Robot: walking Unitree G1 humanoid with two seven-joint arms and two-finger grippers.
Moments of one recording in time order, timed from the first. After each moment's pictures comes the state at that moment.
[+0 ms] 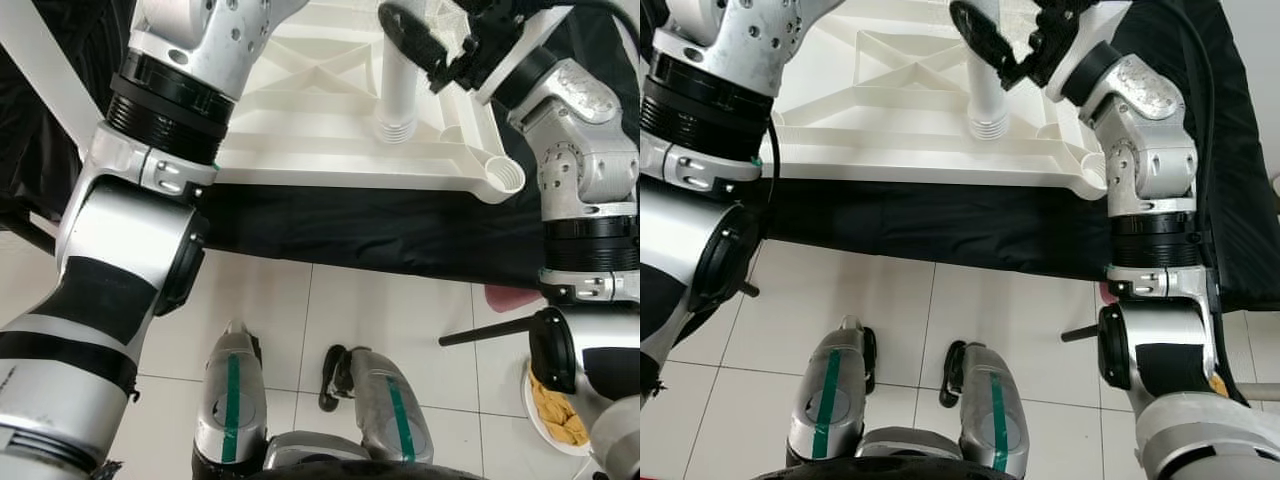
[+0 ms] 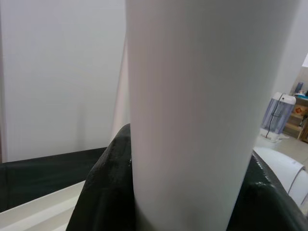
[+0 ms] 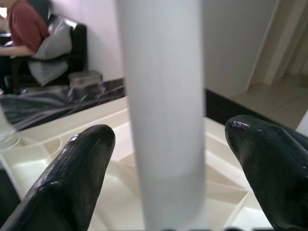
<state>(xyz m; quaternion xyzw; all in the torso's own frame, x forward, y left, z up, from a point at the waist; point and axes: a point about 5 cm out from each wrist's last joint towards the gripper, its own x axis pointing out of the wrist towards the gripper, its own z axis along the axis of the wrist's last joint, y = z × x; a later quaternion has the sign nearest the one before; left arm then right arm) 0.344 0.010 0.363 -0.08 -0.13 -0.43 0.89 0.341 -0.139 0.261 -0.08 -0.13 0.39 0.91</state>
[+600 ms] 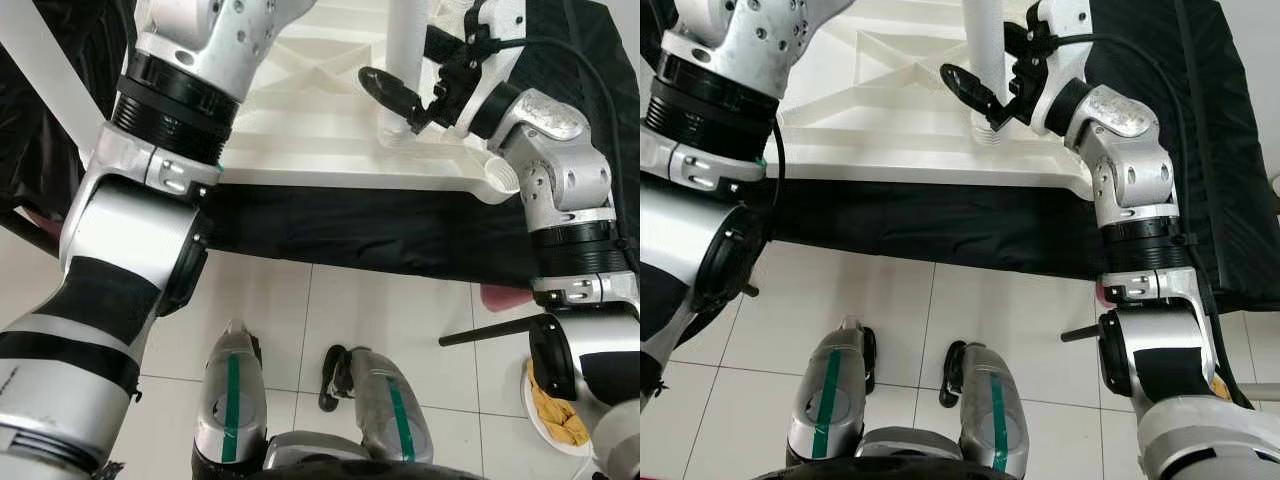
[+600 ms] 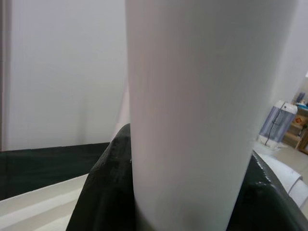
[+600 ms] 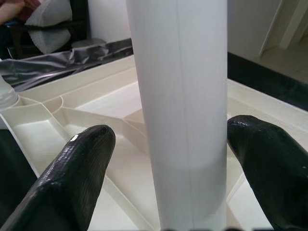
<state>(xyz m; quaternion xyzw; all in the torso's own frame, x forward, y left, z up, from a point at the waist) 0.354 0.018 0.360 -0.12 -0.12 -0.41 0.90 0.349 -0.140 0.231 -0.09 -0.06 0.40 0.91</state>
